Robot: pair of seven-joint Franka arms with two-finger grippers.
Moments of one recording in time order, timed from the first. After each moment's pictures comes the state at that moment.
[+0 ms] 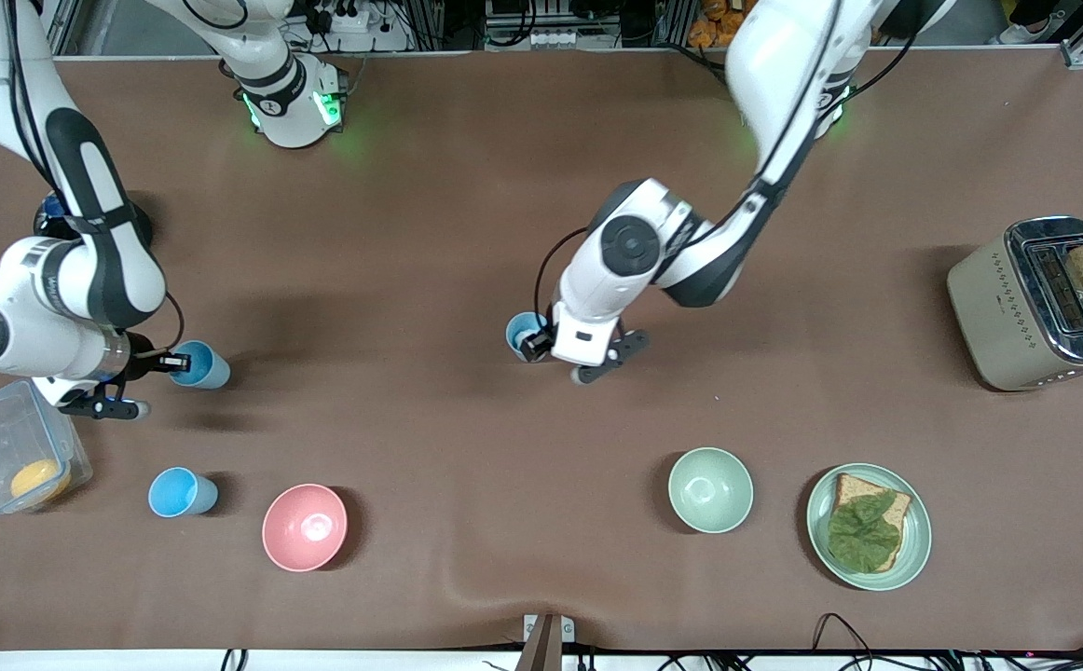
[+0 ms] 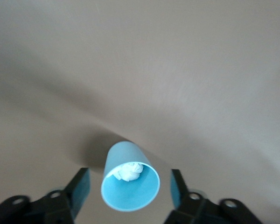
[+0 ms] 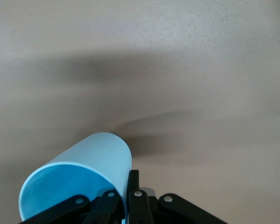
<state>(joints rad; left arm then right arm) -0.50 0.59 -0.23 -1.51 -0.09 2.27 -1.25 -0.17 0.45 -0.01 -1.87 0.00 2.08 -0.09</state>
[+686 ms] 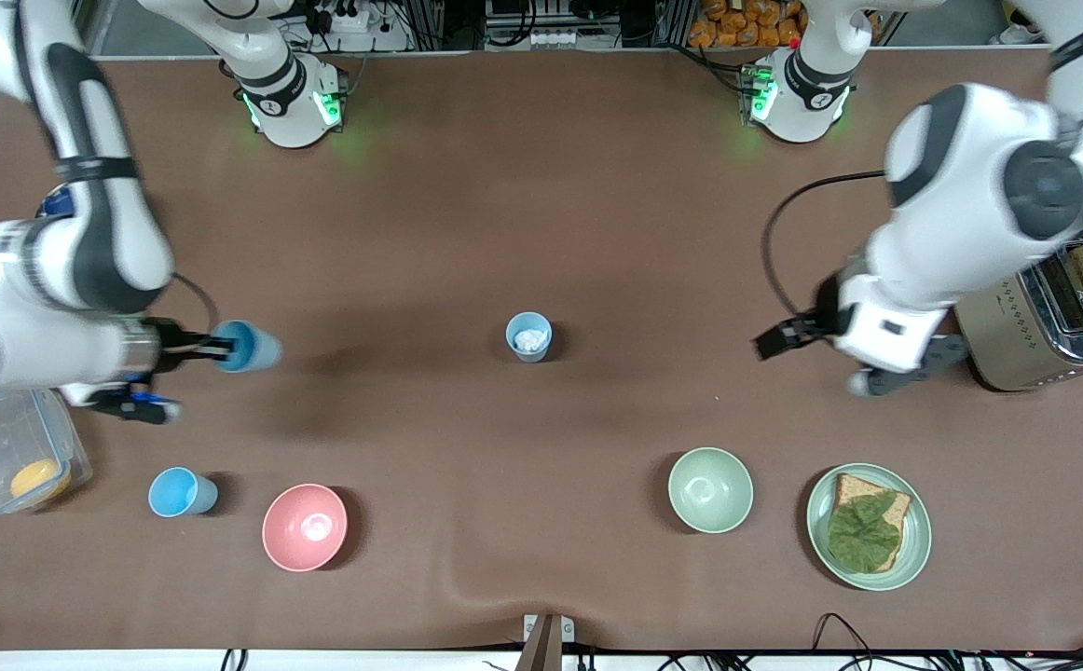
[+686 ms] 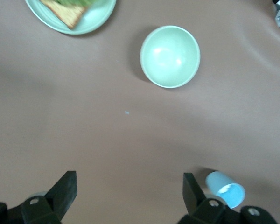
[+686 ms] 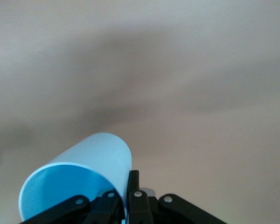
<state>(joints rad) -0.08 0.26 -0.22 -1.52 -0.08 1.81 -0.62 0.07 0.40 0.01 -1.68 0.18 1.76 0.26</state>
